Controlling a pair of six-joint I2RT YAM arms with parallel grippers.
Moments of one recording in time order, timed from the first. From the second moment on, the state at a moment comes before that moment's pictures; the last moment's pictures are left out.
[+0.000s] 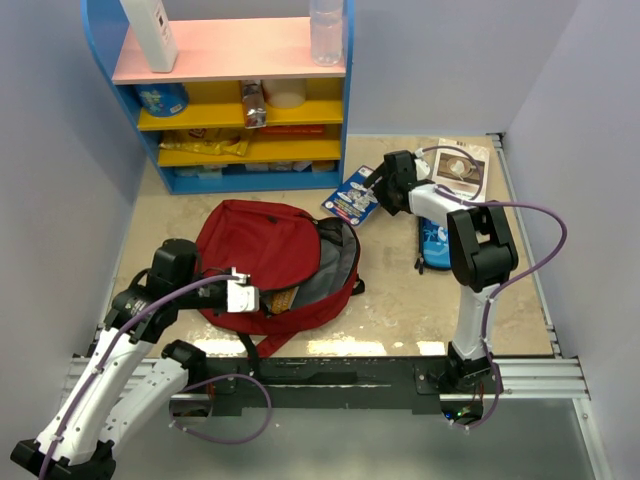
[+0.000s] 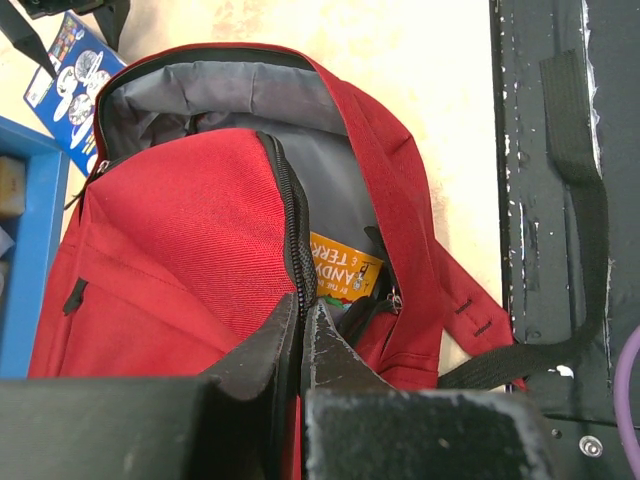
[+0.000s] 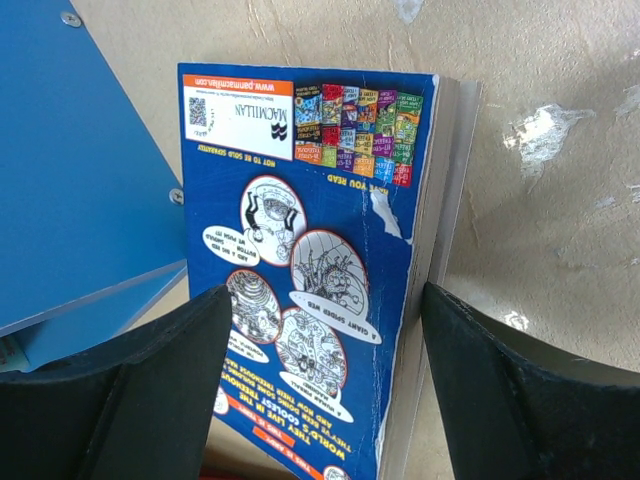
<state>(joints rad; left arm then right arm) -0.41 0.62 0.79 -0.88 0.75 0.93 0.31 2.01 1.36 -0.13 0.16 1.04</state>
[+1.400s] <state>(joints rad) -0.41 0.61 0.77 -0.88 0.77 0.93 0.34 1.98 1.32 -0.06 0.05 1.00</state>
